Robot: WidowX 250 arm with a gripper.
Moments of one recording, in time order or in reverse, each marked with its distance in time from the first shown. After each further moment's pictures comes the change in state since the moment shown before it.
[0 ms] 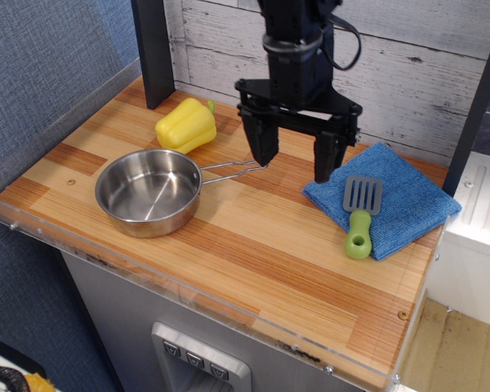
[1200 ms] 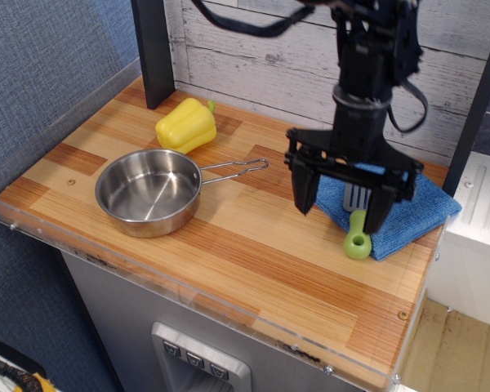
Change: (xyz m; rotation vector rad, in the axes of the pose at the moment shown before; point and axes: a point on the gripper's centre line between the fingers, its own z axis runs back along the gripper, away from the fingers) arm -0.004 -0.044 -0.043 0.088 0.116 0.112
